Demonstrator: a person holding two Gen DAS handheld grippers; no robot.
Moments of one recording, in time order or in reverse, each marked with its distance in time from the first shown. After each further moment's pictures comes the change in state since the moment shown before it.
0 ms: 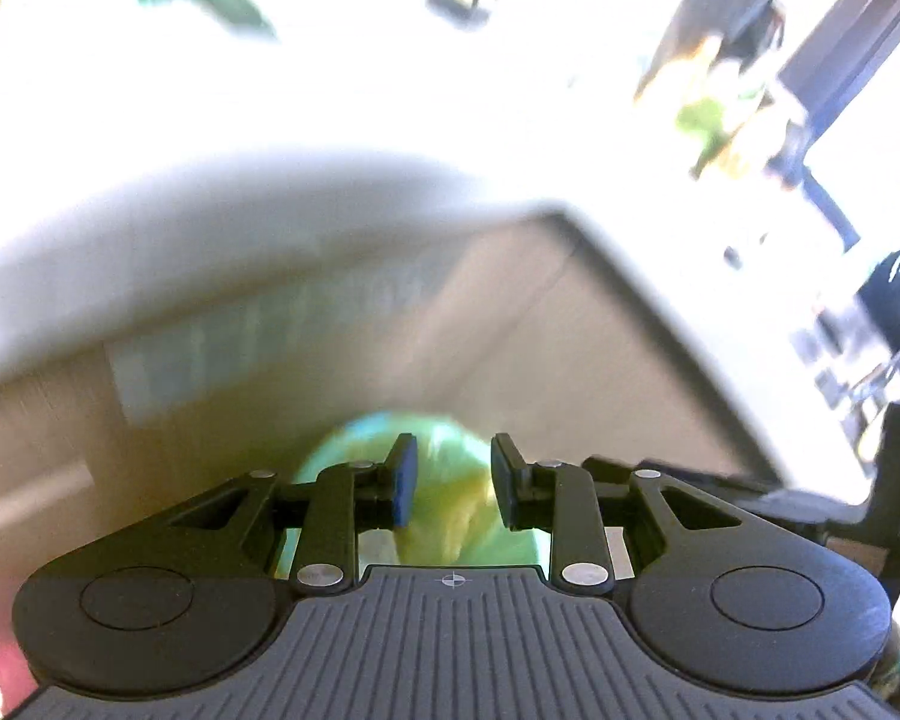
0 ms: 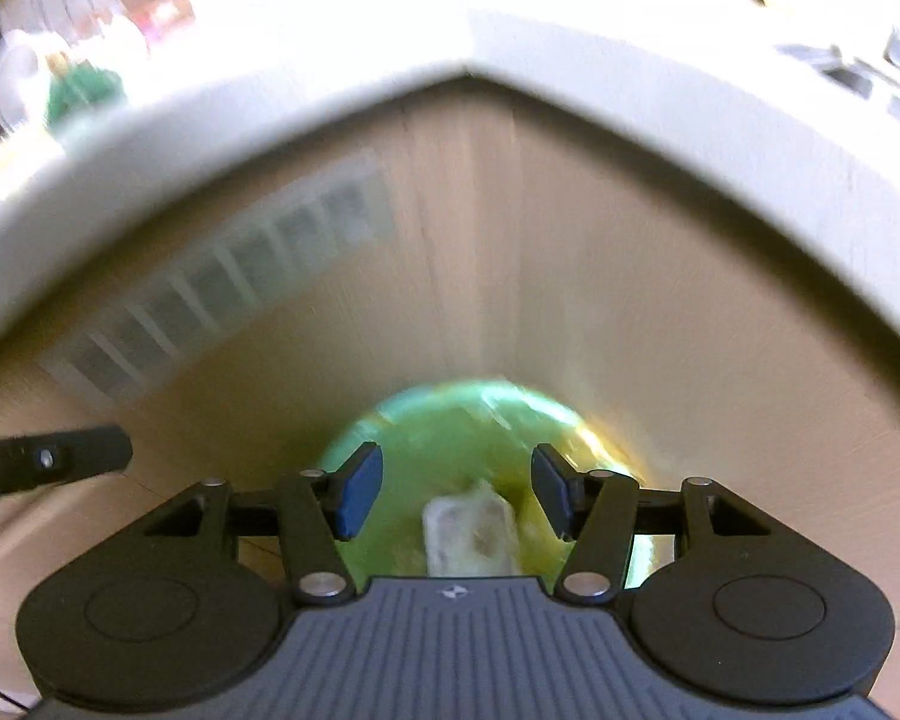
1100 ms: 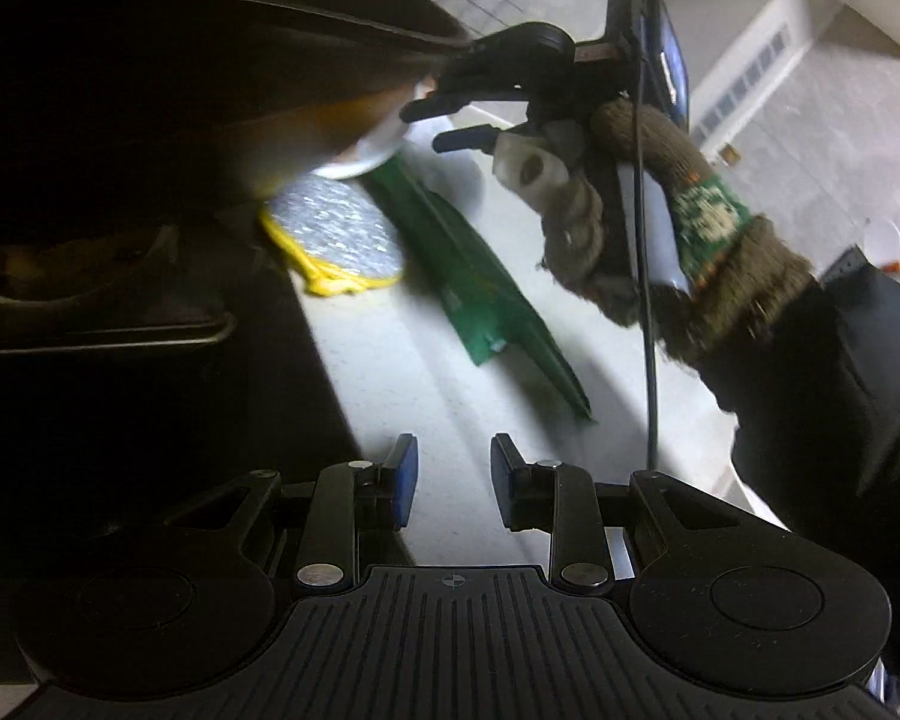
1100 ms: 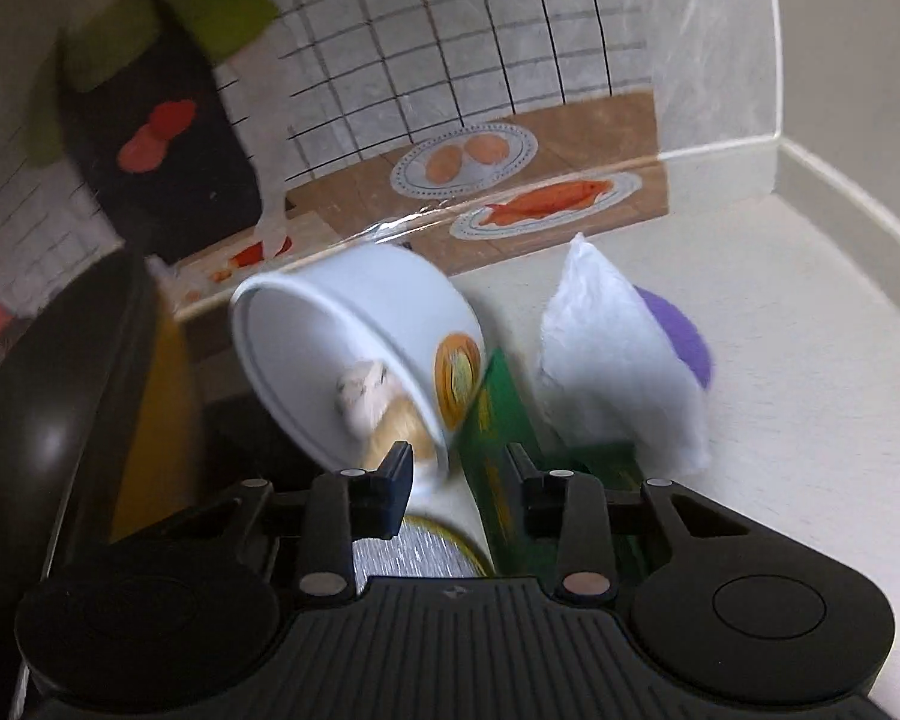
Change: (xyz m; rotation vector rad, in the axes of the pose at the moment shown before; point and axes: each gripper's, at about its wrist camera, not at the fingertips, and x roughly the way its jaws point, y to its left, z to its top) left arm -0.108 0.186 0.135 -0.193 -0.201 0.089; right arm 0.137 0.407 0.348 -0.235 -0.022 0.431
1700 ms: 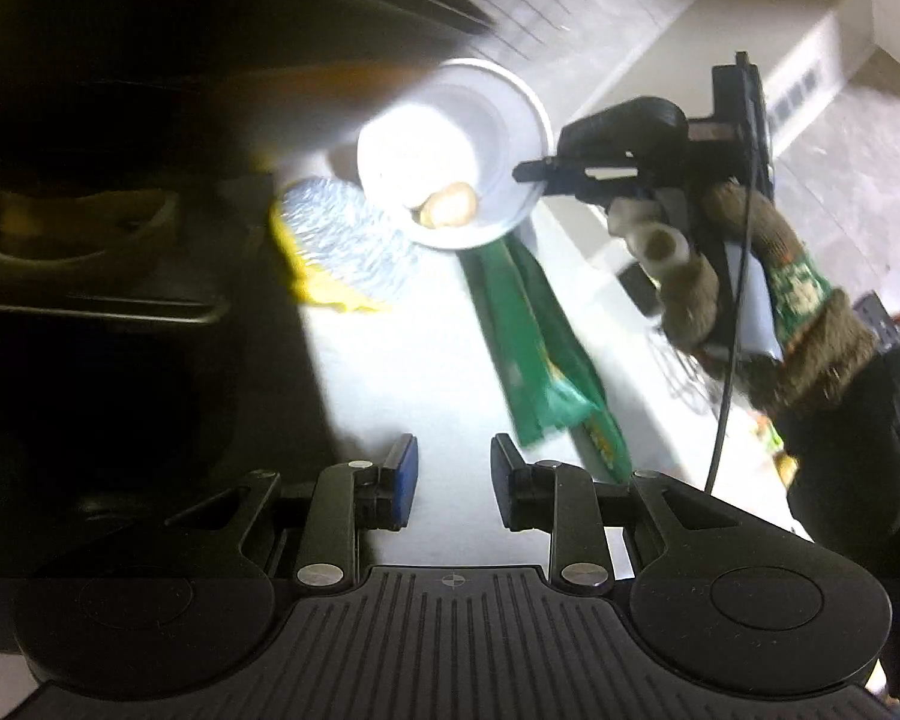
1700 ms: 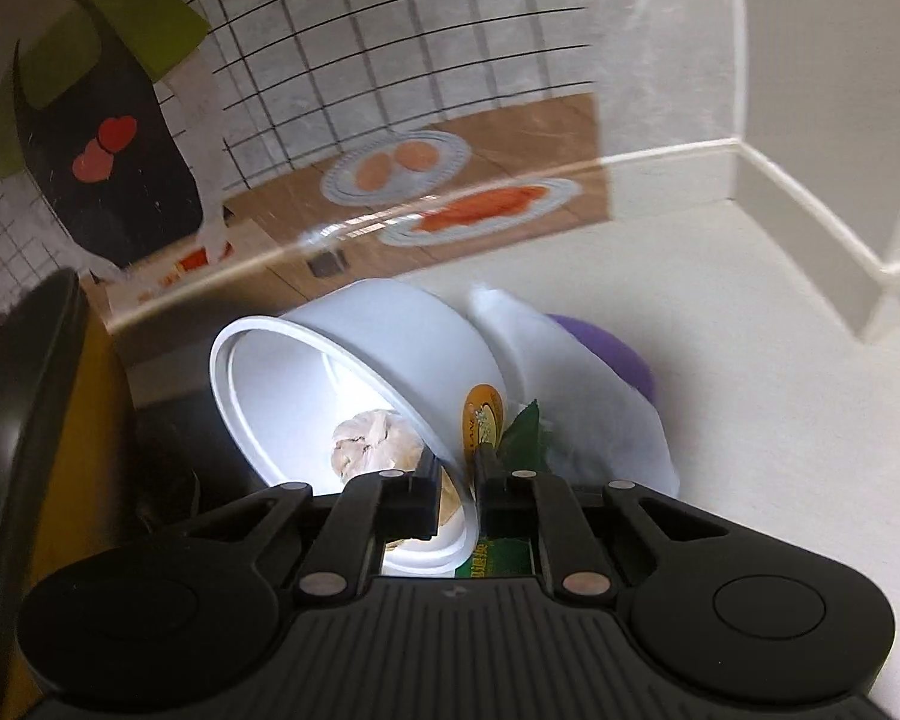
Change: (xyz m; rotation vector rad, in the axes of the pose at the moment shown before) left arm 0.018 -0.009 -0.005 -0.076 -0.024 -0.003; right arm -0.016 -0.044 0.011 -0.042 0.028 -0.059
